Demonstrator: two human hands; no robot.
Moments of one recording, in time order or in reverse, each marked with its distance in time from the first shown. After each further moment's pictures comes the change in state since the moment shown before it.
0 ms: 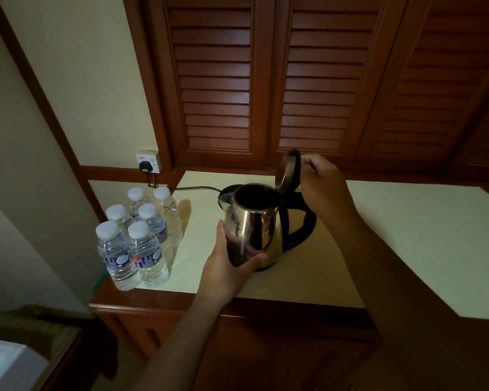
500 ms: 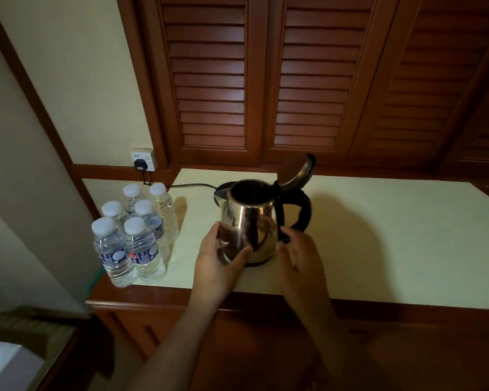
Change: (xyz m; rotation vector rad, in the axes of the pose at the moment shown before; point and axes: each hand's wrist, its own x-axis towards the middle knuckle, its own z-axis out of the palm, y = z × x) left_hand -0.005 -0.008 -0.002 -0.041 0.152 0.079; right_hand -0.121 0.085 0.054 -0.049 0.081 -0.044
